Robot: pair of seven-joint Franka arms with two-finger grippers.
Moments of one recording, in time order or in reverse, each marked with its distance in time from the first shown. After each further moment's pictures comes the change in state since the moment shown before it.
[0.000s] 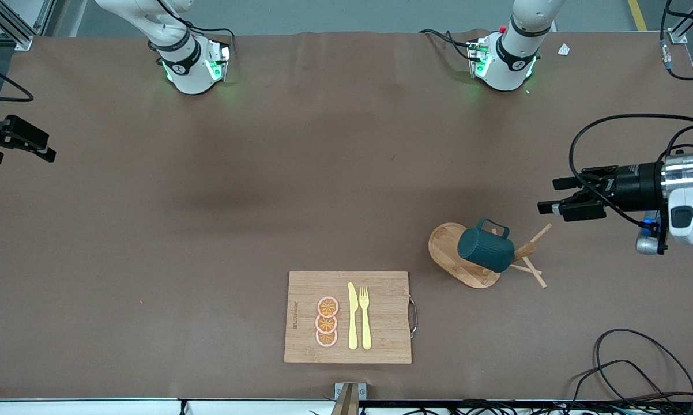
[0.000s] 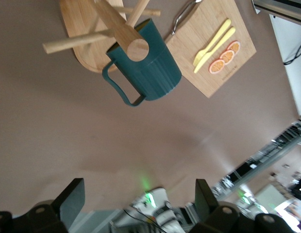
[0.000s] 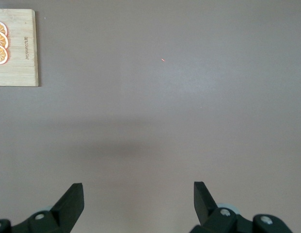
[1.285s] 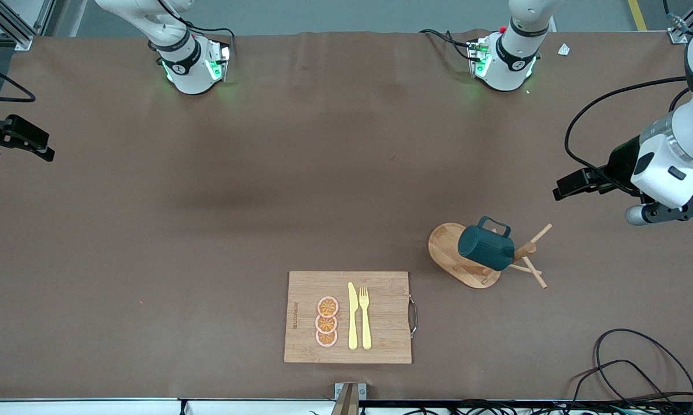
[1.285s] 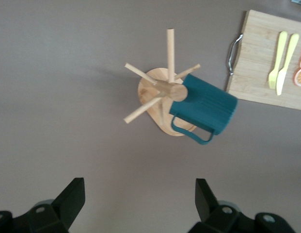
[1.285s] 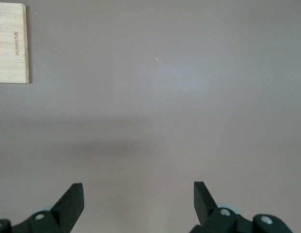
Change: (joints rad) left arm -0.264 -0.268 0.301 0.023 0.270 -0.054 0.449; right arm 0.010 0.000 0.003 0.003 -0.038 -0.007 -0.001
